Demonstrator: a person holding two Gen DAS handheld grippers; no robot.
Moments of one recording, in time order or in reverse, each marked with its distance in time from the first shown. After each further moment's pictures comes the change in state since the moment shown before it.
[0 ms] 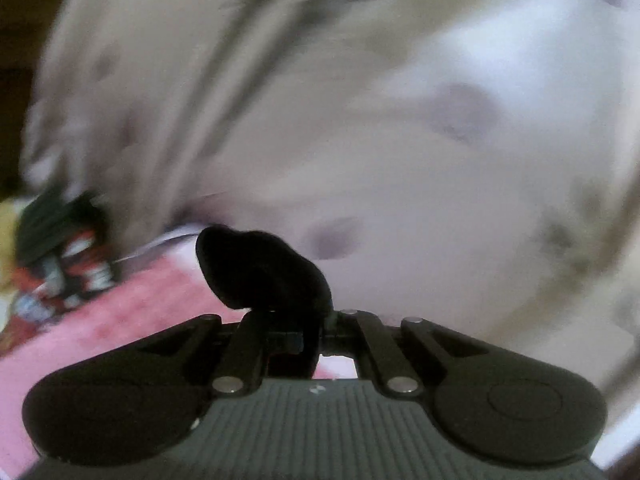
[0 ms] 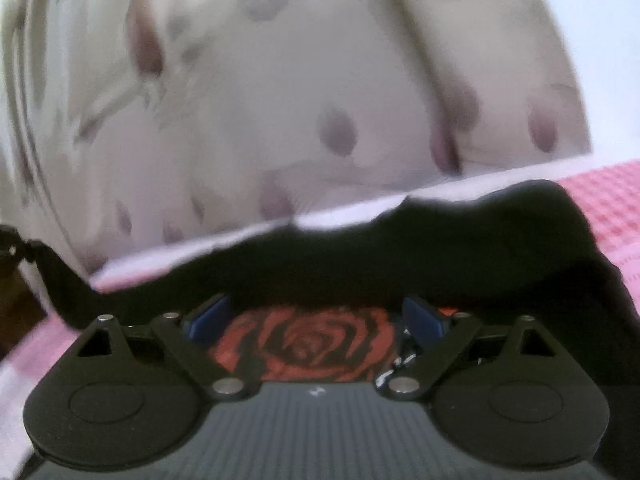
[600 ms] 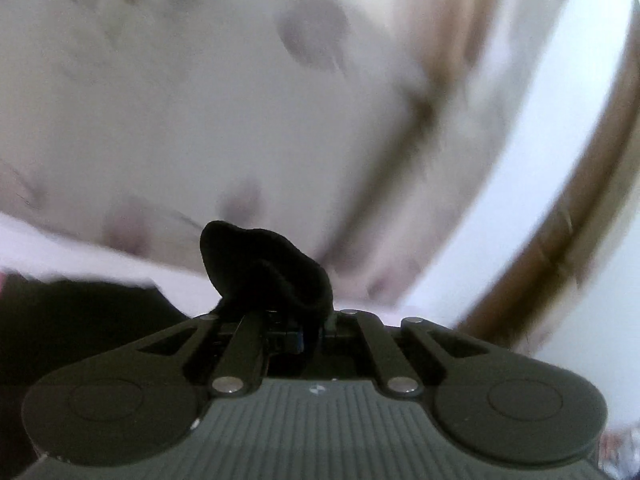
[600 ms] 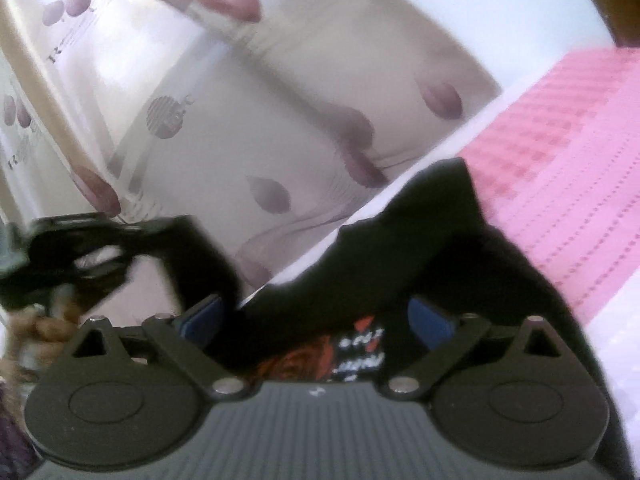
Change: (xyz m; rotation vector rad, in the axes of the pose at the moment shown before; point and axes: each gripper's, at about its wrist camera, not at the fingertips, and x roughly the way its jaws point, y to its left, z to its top) left arm 0.053 -0.355 -0.217 0.320 0.385 -0.488; right arm -0.055 -0.090 0.005 0.407 -0.086 0.053
